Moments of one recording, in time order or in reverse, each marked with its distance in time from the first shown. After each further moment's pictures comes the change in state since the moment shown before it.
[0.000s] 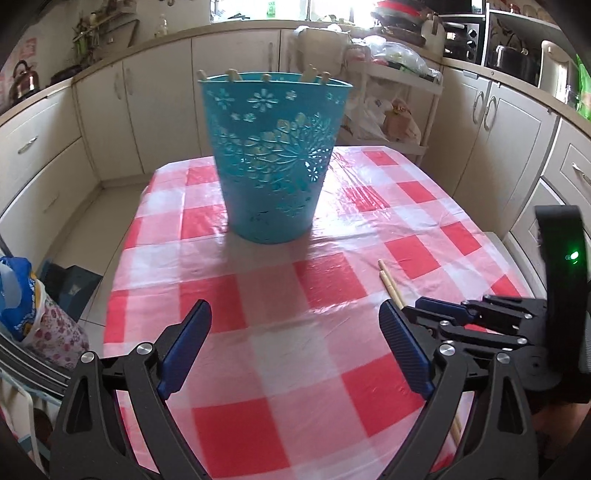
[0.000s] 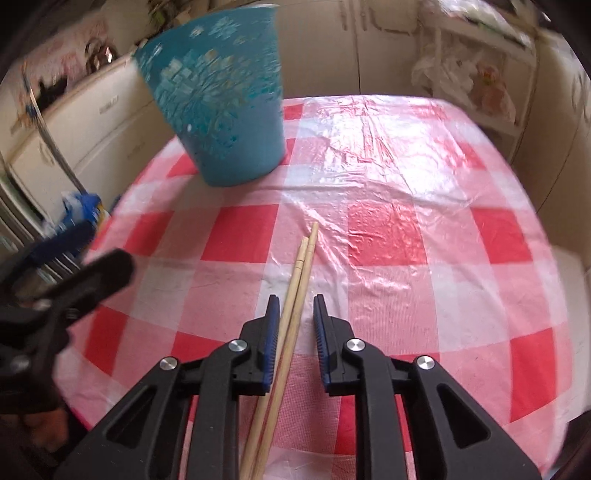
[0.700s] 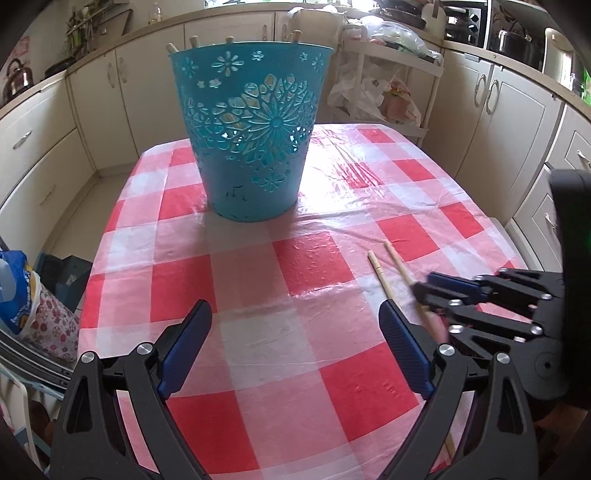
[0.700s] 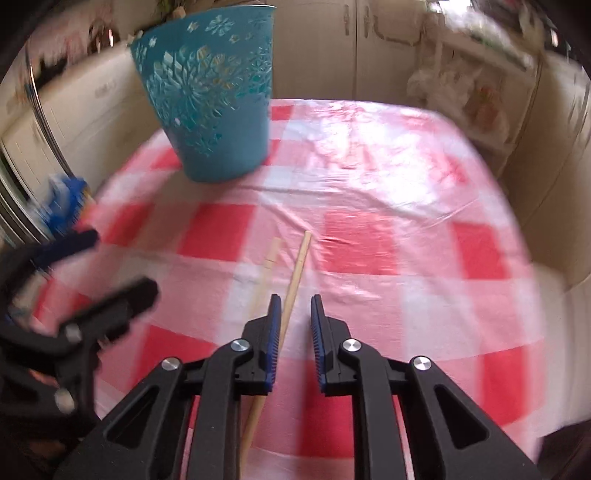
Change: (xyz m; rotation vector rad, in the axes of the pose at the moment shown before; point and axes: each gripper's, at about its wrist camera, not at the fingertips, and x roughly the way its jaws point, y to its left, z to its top) left arm 0.019 -0.018 -0.007 0.008 0.064 0.004; right arm -0.009 0.004 -0.001 -0.145 0.014 -0.182
